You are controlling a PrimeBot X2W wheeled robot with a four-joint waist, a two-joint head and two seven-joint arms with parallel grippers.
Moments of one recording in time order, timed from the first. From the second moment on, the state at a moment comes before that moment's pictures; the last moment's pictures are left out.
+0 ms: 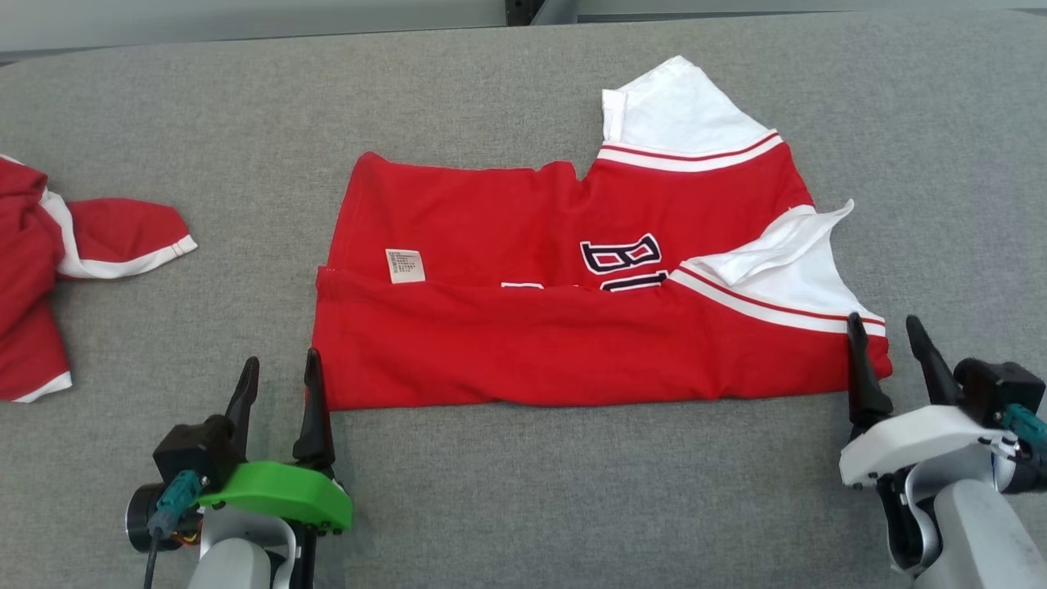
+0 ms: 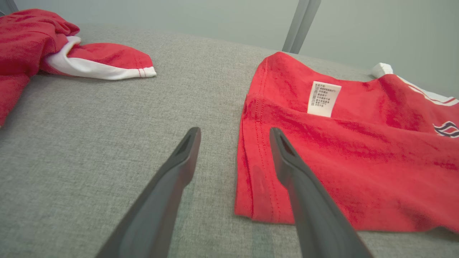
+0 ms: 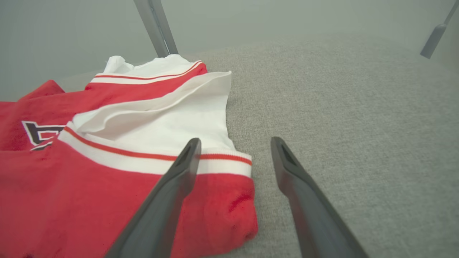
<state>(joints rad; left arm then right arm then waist) -0.19 0.05 -0.06 0.40 -0.30 -0.06 -0.26 -0.24 -0.13 -0.08 0.45 0.26 0.13 -0.26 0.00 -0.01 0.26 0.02</state>
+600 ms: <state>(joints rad) -0.15 0.05 -0.09 0.40 -0.28 -0.06 -0.26 -0.21 -0.12 -0.06 0.54 0.31 0.13 -0.26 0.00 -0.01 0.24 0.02</state>
